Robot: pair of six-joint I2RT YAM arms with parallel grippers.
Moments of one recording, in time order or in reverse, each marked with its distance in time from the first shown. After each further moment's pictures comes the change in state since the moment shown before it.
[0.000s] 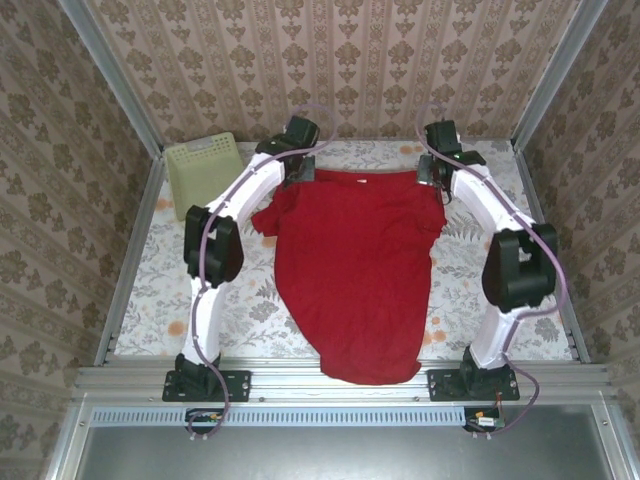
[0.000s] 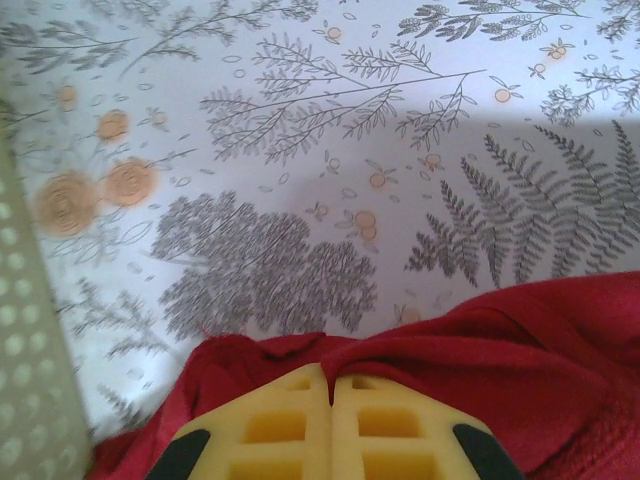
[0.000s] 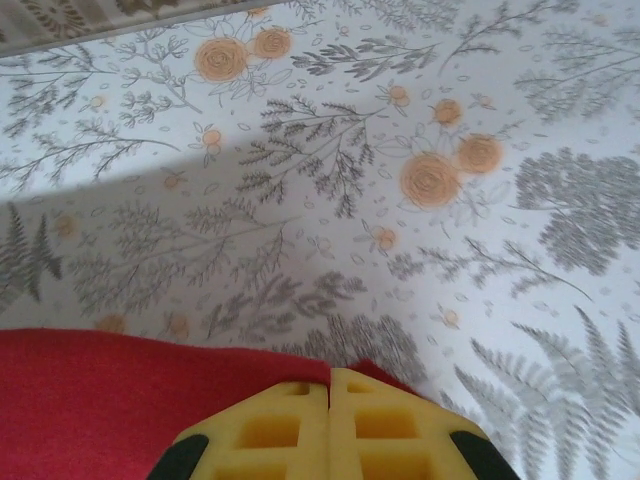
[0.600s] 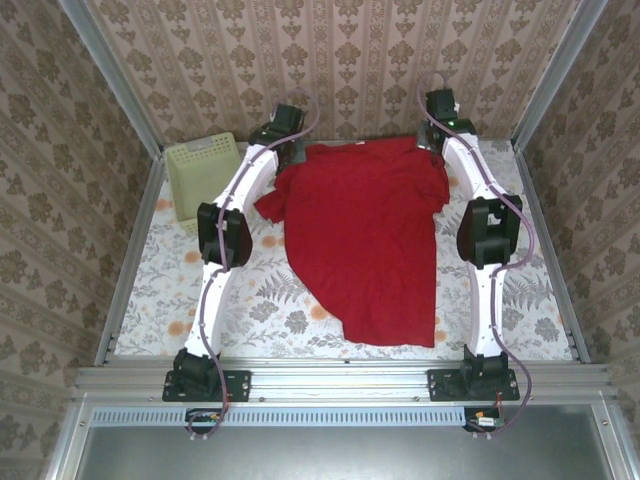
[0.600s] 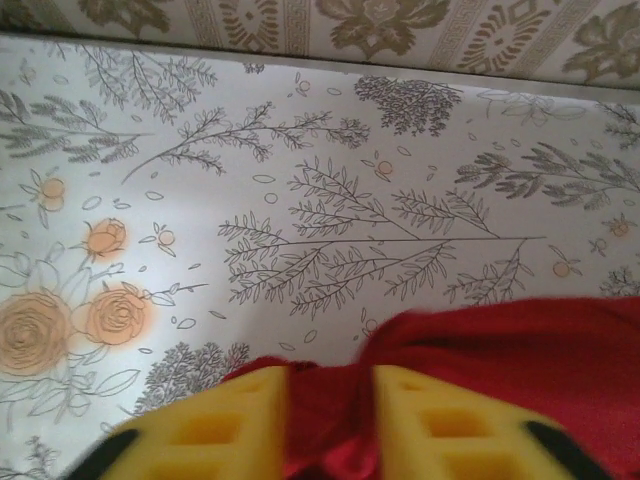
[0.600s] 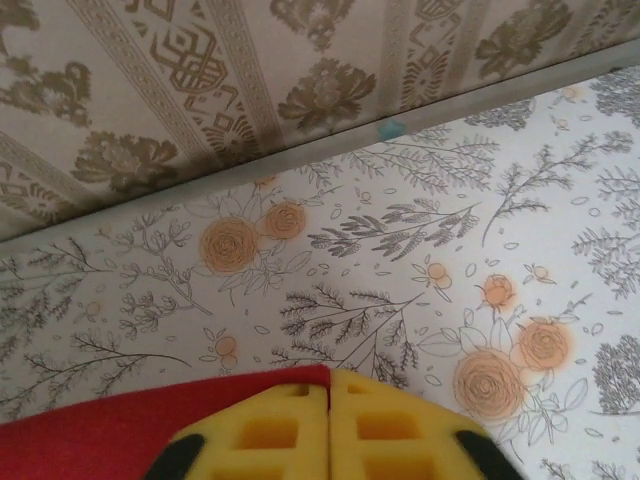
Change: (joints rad) left arm 0.108 0.296 0.402 -0.011 0.071 -0.043; right arm -0.065 0.476 0.673 -0.112 -0.012 0.016
